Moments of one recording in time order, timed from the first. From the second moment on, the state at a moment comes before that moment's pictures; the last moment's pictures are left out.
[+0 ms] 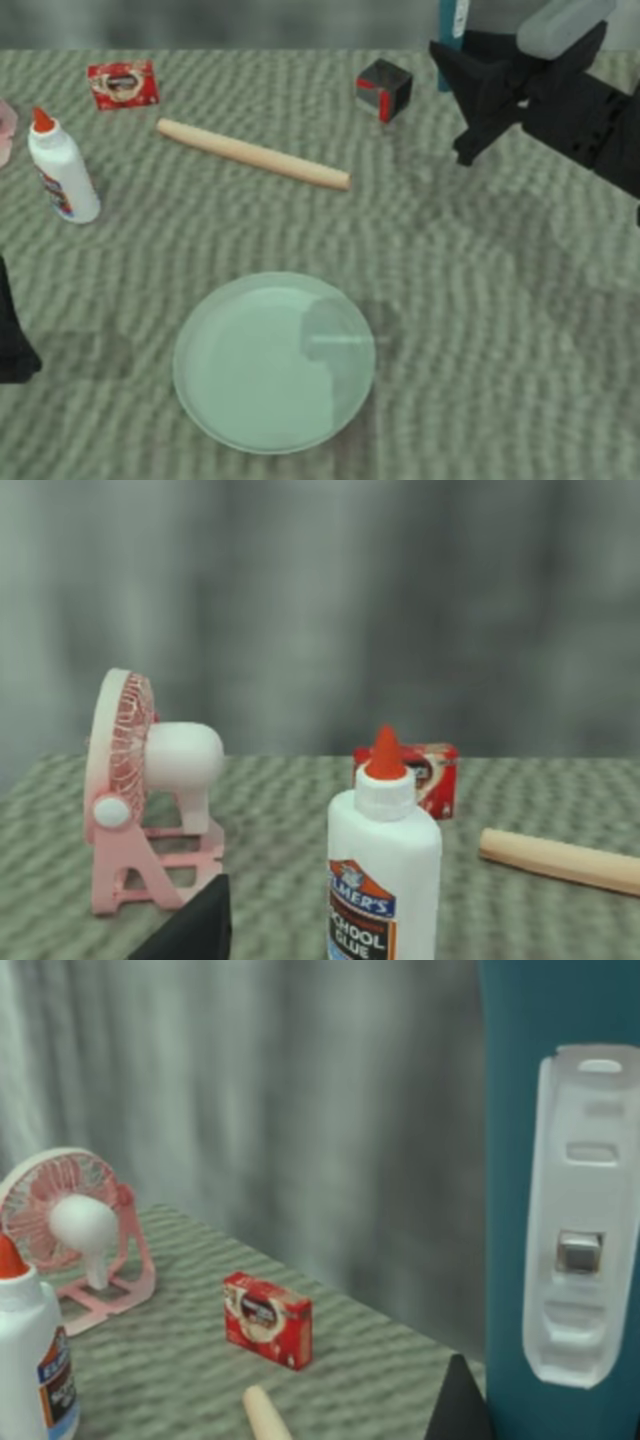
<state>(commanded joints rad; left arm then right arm) 0.00 0.00 0.00 0.00 0.00 0.00 0.33 1.68 0.80 0.89 -0.44 0.02</state>
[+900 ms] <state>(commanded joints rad) 0.00 0.00 0.00 0.00 0.00 0.00 0.63 1.61 0.72 1.04 -0.15 0.04</state>
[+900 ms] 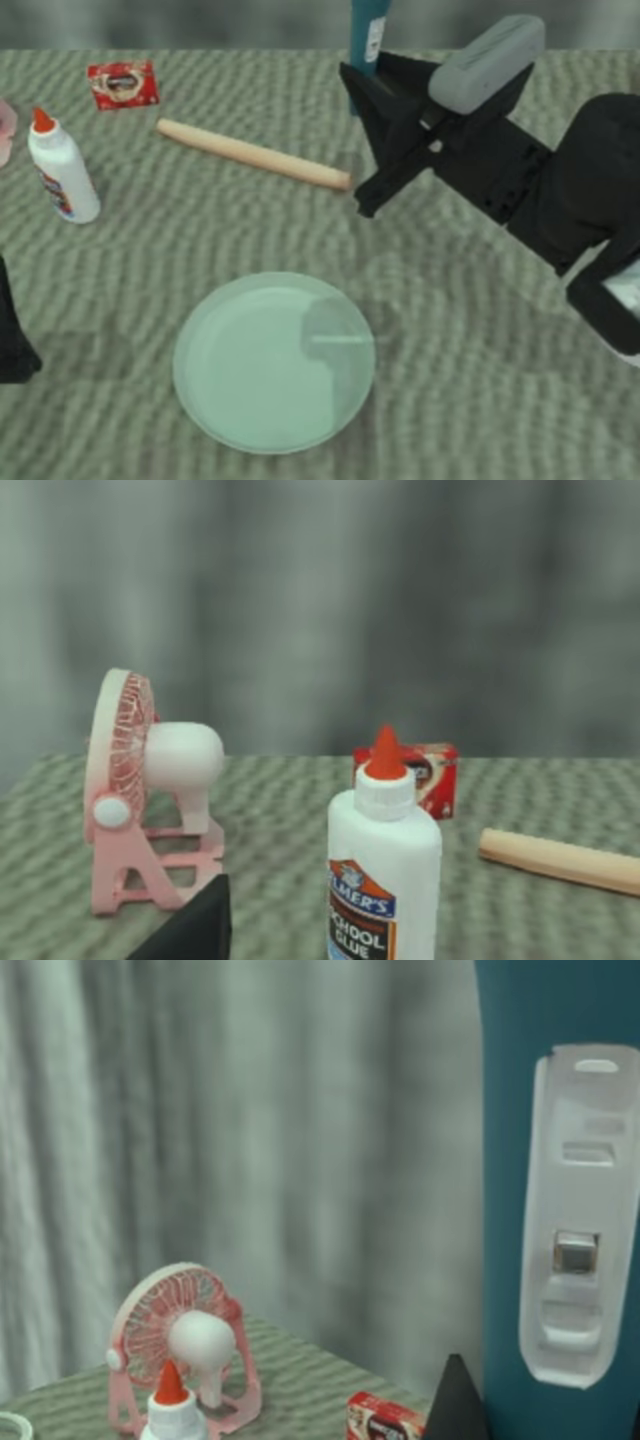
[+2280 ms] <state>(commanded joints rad) -0.19 0.79 0.49 0.29 0.51 0.07 0.63 1.61 0.72 1.04 -0.15 0.04</state>
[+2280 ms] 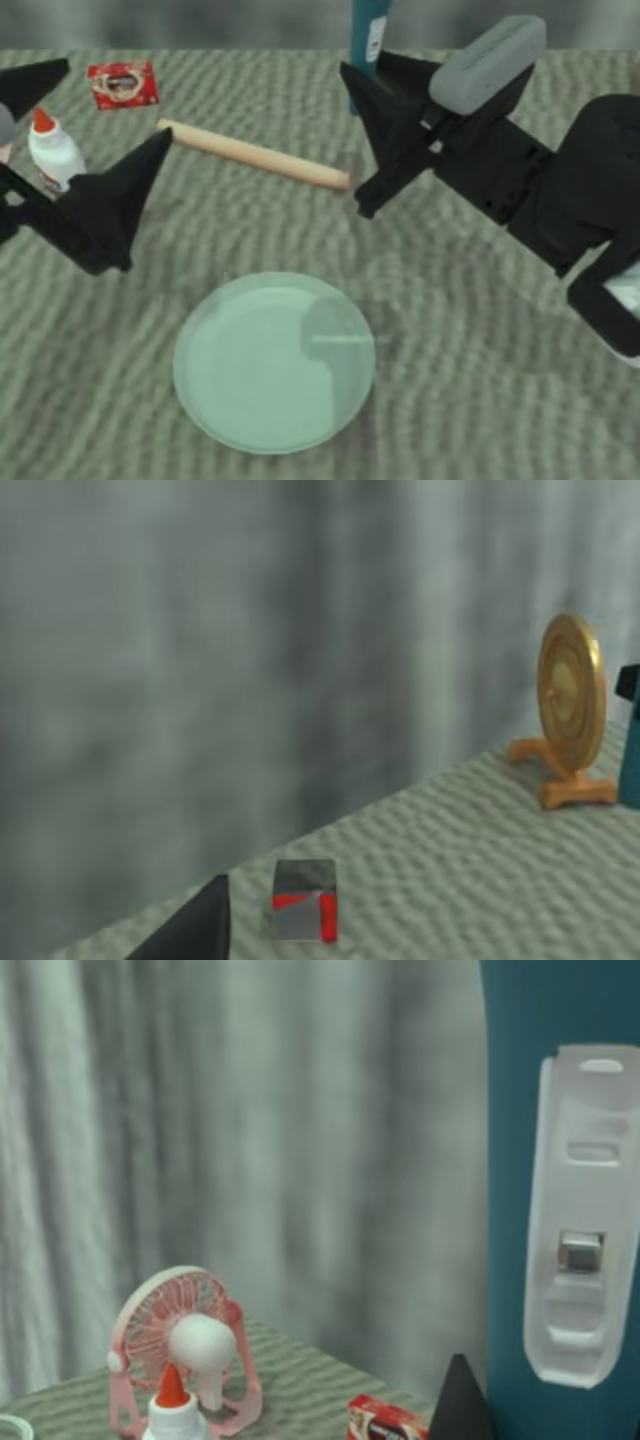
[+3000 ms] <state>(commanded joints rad) -0.30 1.26 0.76 0.44 0.79 0.11 0.63 1.61 0.72 1.04 -0.15 0.04</state>
